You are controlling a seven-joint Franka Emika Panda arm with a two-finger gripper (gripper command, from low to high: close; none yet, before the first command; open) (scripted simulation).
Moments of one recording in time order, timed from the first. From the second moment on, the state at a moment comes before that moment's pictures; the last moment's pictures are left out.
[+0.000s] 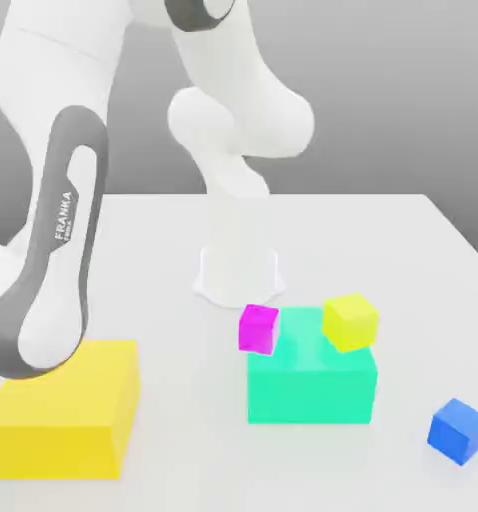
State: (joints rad) arm -0.38 0.61 -0.19 -2.08 0.24 2.67 1.01
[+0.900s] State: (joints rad) arm 0.11 -0.31 0.07 -2.61 0.05 2.33 0.89
